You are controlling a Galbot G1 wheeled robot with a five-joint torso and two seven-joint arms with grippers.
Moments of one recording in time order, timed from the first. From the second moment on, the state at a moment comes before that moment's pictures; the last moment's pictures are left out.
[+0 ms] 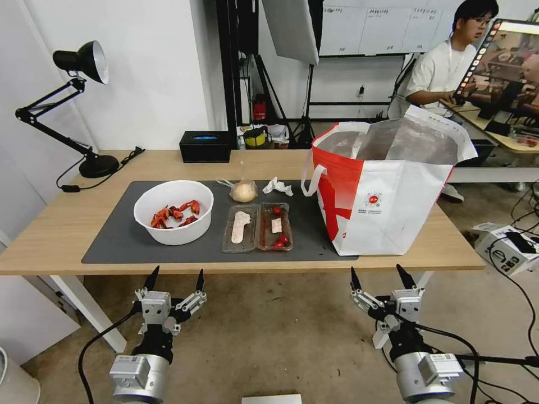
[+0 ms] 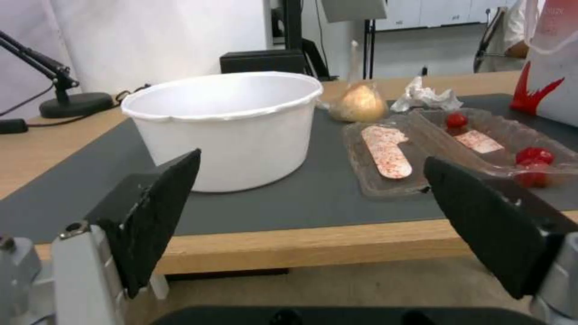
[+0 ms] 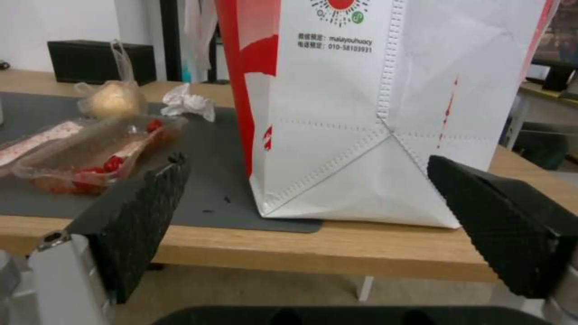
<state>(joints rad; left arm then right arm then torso) 1.80 -1.50 -0.55 -2.30 0.00 0.00 0.00 -1.80 1.50 0.55 2.30 0.00 0.00 0.00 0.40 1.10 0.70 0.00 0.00</state>
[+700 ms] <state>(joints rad) 1.80 -1.50 -0.55 -2.30 -0.01 0.00 0.00 -1.80 1.48 0.55 2.30 0.02 -0.01 0.00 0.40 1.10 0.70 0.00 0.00</state>
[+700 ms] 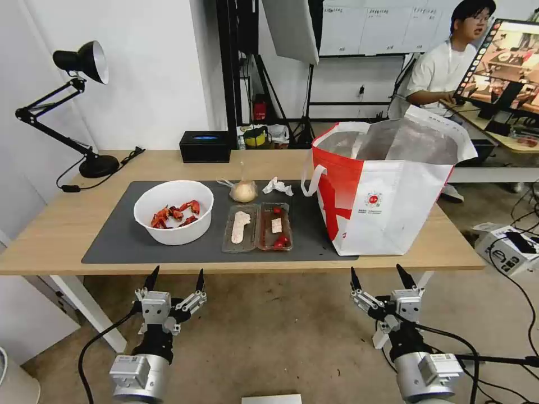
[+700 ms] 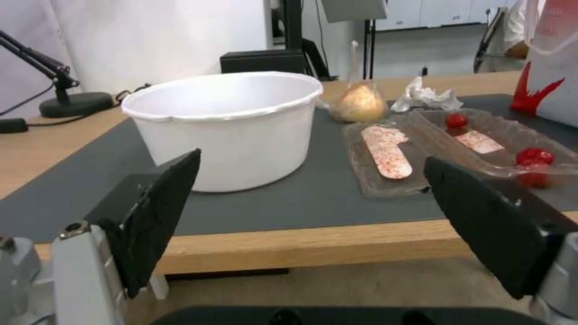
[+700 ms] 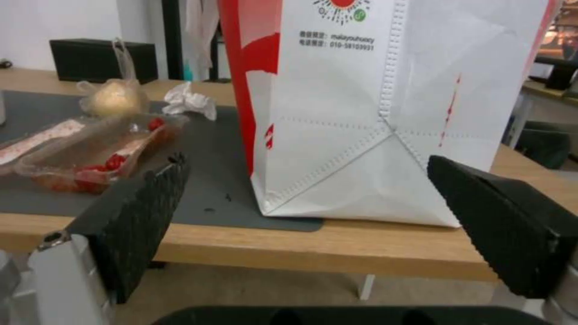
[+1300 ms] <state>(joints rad) 1.77 -1.41 -0.48 -2.41 -0.24 0.17 -0.20 -1.77 1.19 0.60 2.39 0.32 -0.23 -0.02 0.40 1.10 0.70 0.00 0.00</state>
